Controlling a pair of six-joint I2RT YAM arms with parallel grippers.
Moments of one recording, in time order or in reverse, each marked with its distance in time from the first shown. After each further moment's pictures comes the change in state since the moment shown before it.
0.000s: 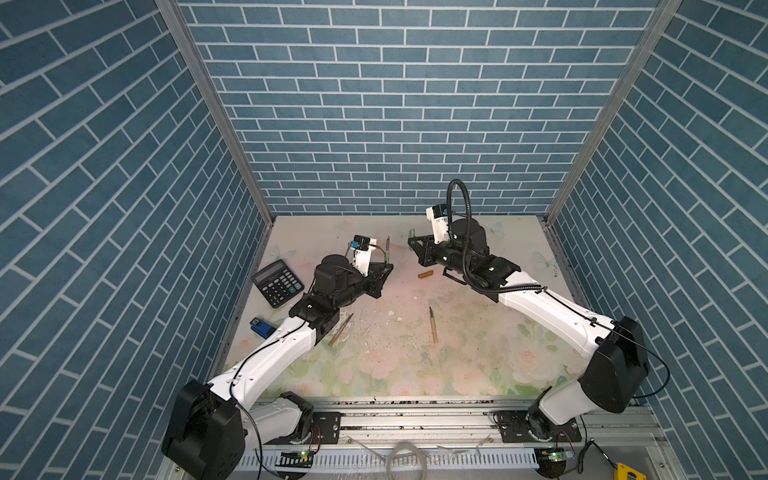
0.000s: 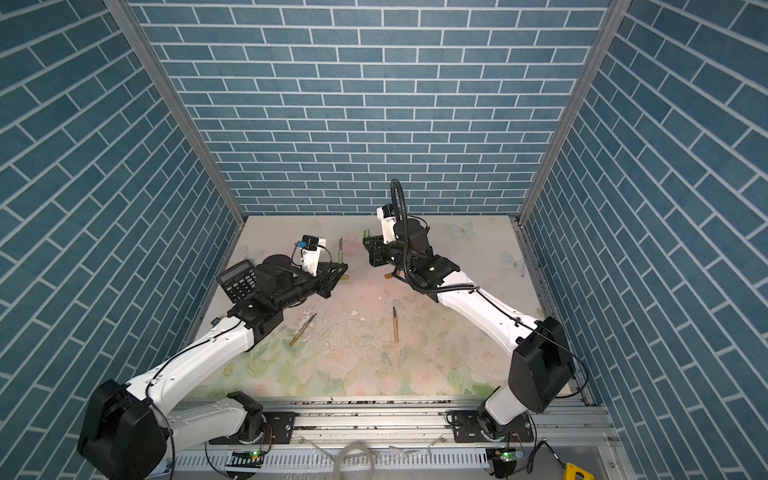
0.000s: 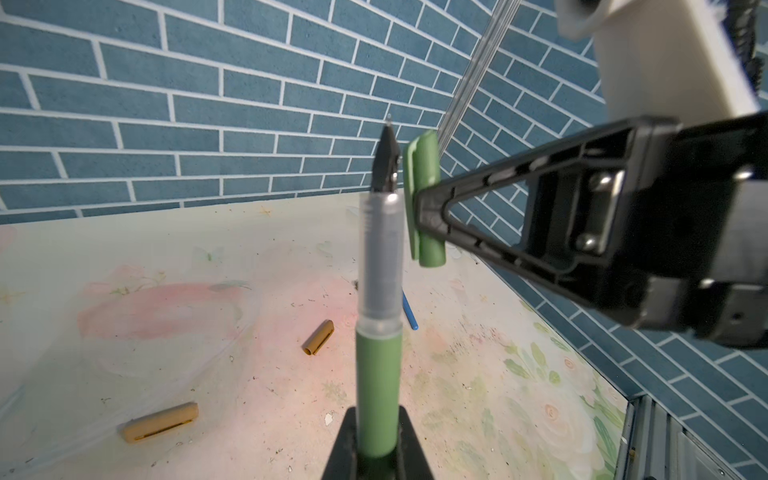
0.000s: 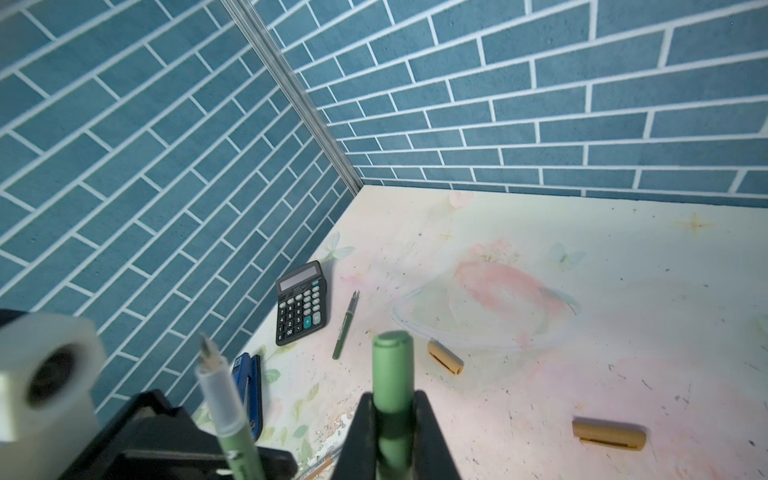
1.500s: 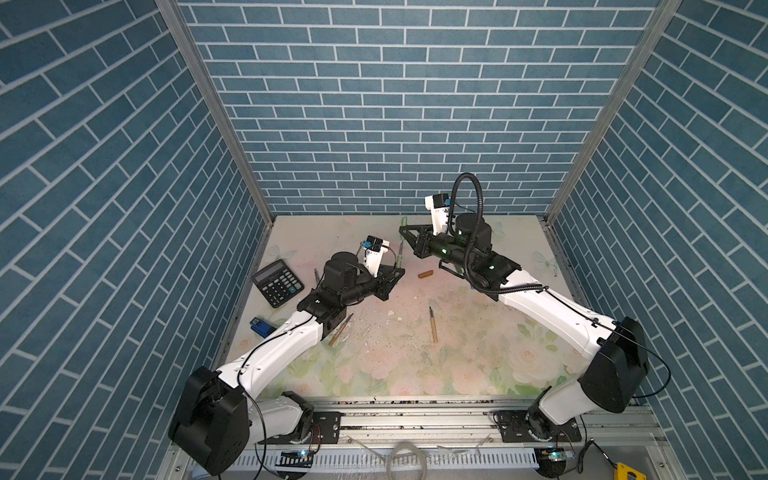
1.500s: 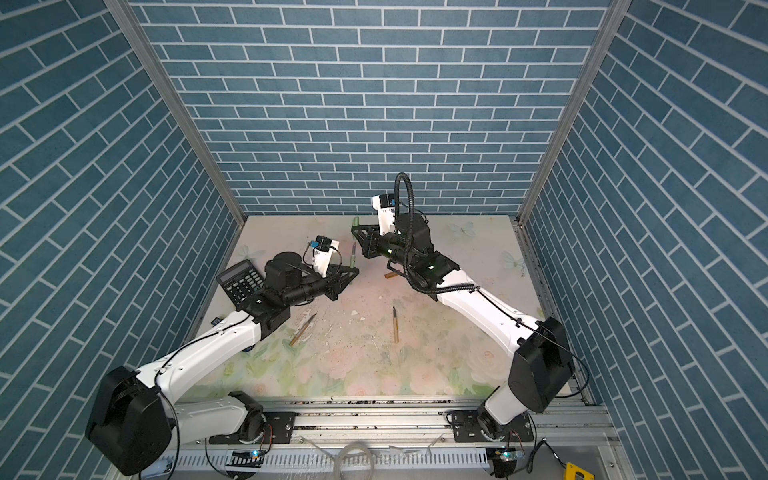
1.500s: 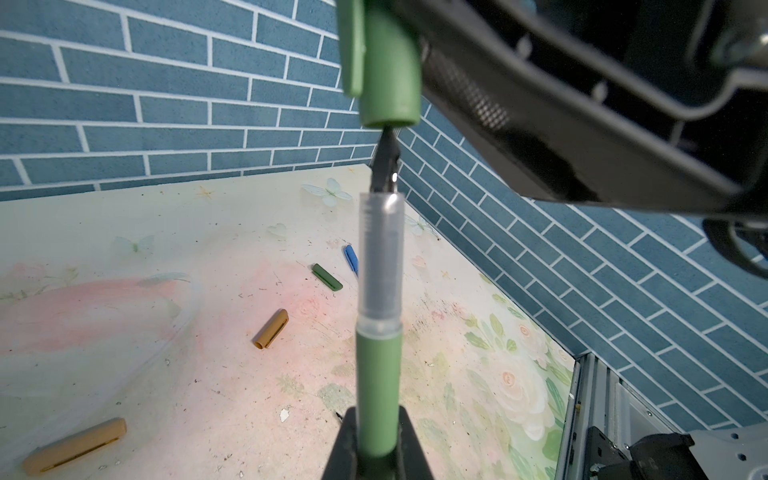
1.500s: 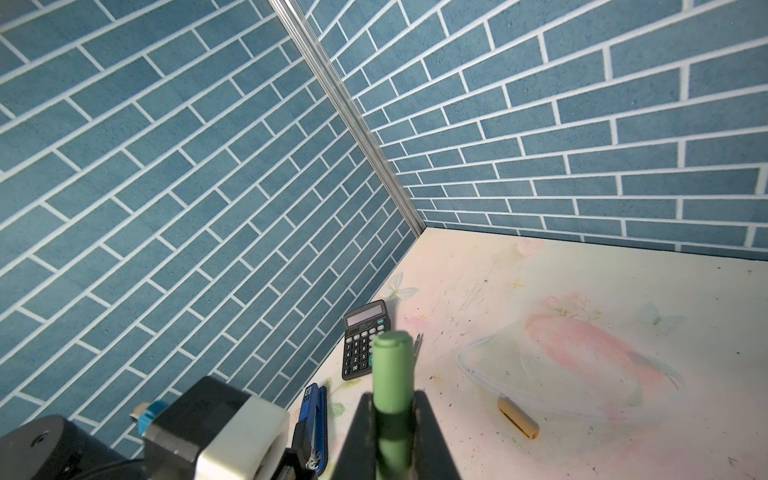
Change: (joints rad) left arm -0.045 0.058 0.041 -0.010 0.085 -0.003; right arm 0.015 0.009 0.034 0.139 -0.102 0.090
